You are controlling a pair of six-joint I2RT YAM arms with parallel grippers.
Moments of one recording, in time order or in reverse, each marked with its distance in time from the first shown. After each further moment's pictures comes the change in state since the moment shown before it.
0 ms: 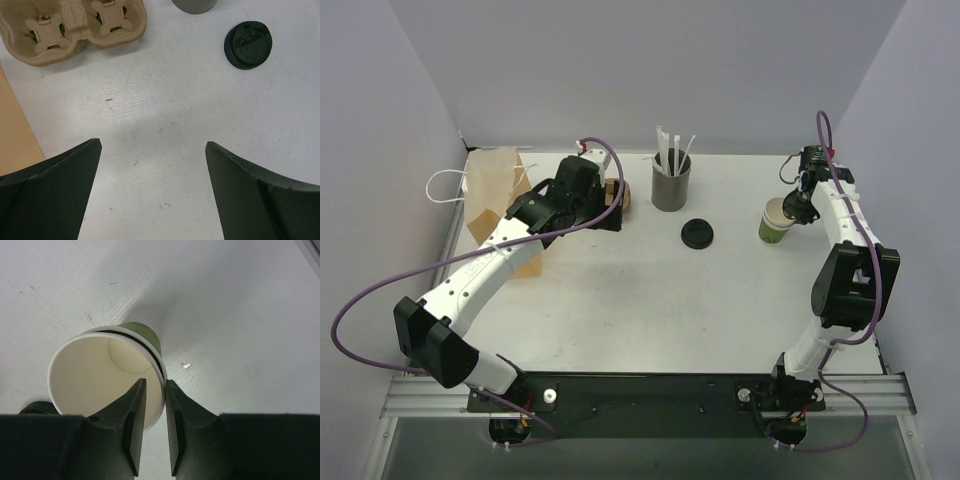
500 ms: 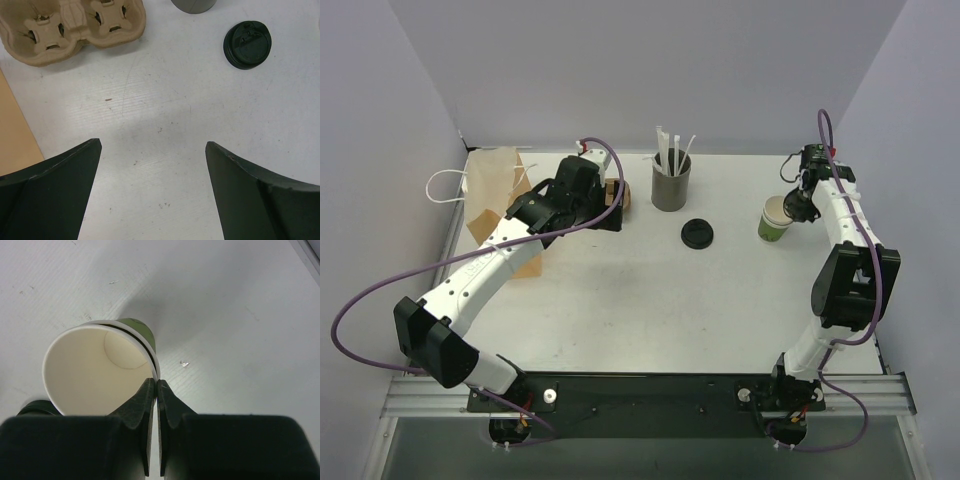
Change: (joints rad) left arm 0.000 0.000 0.000 0.000 0.003 0.000; right arm 0.000 0.000 0.020 -0.023 0.005 -0.001
